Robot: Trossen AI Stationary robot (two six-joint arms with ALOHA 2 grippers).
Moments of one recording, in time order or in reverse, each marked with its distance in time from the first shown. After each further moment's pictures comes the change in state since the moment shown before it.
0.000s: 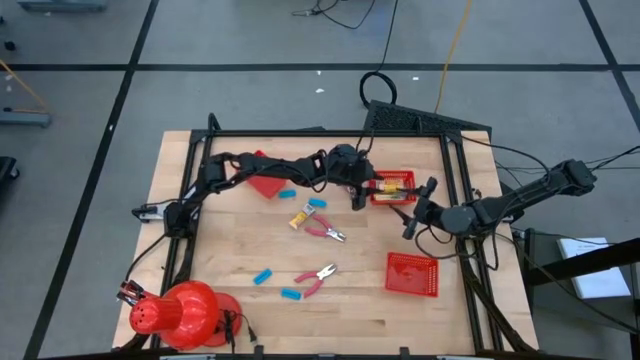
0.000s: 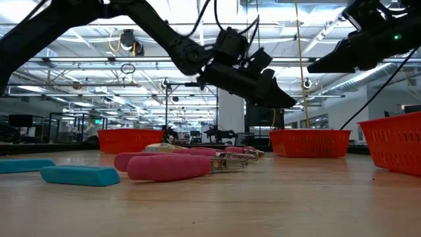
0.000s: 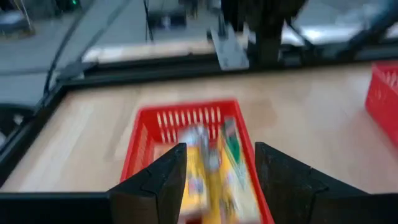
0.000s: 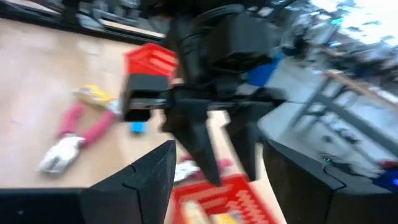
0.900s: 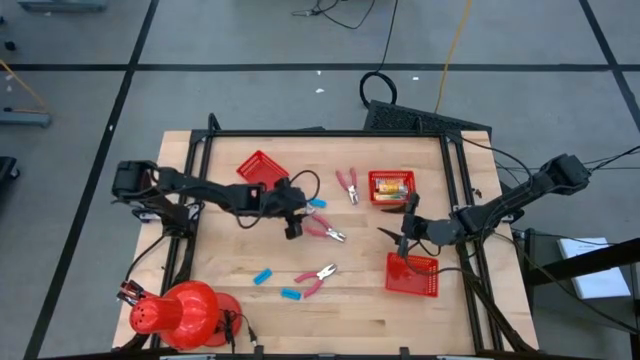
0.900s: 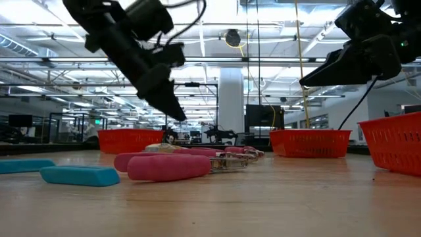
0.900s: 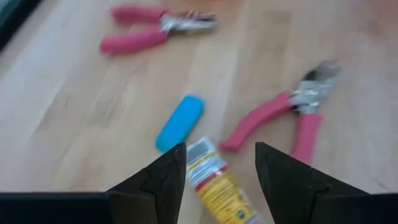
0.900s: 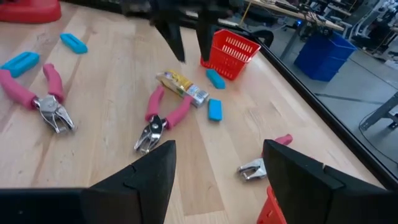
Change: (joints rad) left arm -0.218 -0.686 -0.819 -0.274 -0.493 -0.316; right arm 0.059 0.270 0.001 0.175 -0.164 0.085
